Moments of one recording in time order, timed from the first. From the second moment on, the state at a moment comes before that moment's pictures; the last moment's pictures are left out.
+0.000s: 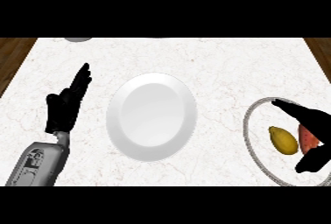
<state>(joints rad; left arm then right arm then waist) -0.28 0.28 -0.09 -1.40 0.01 0.13 0.11 -0.13 -0.69 0.13 -1.52 0.52 0.47 0.10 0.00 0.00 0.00</state>
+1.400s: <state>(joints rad) -0.26 0.20 0.00 -1.42 -0.08 0.05 0.10 -0.19 -0.50 0.04 -1.20 0.86 0.28 -0.11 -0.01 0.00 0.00</state>
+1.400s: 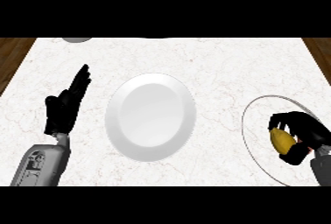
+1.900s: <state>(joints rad) -0.21 0.22 0.03 -1.44 -0.07 0.06 0.11 0.12 -0.23 0.10 -1.62 1.03 0.04 0.40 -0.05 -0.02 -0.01</state>
